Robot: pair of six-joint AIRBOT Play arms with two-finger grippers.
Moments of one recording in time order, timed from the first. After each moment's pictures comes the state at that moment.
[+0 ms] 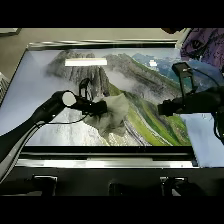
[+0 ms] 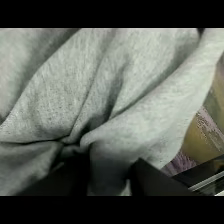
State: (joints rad) left arm -0.51 -1.51 1.28 1.08 -0.89 -1.87; right arm 0.19 -0.98 1.20 1.60 -1.32 -1.61
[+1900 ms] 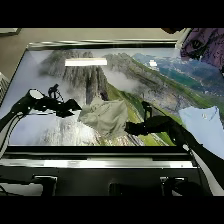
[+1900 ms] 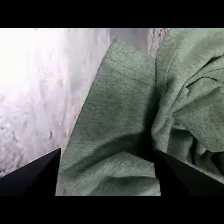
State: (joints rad) left arm -0.02 -1.62 1.16 0.88 -1.03 -1.47; right arm 0.32 -1.23 0.70 2.40 -0.81 -1.71
